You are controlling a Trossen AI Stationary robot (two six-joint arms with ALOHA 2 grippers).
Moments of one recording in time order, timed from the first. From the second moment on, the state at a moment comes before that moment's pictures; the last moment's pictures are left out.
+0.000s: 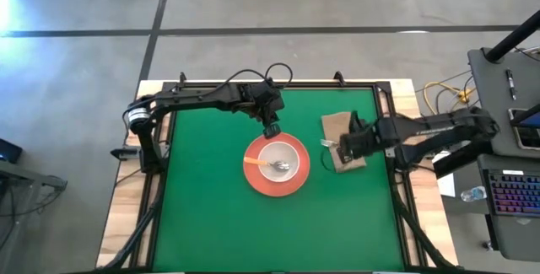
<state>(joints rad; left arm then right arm) 0.31 1.80 1.53 -0.64 0.04 -0.03 0.09 1.17 0.94 -1.27 0.21 1.28</state>
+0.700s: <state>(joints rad) 0.28 1.69 1.53 -0.78 -0.06 -0.45 -0.31 1.53 0.93 -1.14 0.02 0.07</state>
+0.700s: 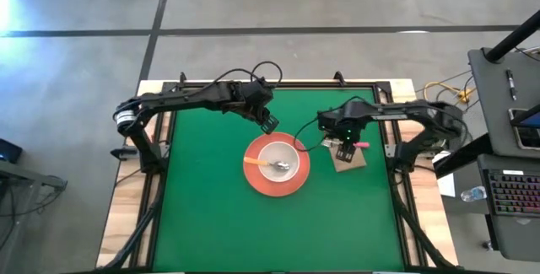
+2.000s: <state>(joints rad) 0.23 1.69 1.53 -0.80 -0.16 -0.51 -0.44 1.59 0.86 -0.98 0.02 0.00</state>
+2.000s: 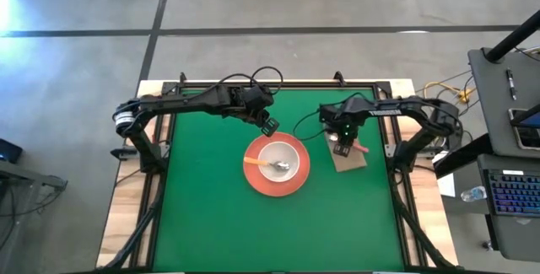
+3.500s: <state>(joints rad) 0.23 1.69 1.47 -0.80 -0.16 -0.34 -0.31 1.53 0.86 -0.95 -0.02 0.42</state>
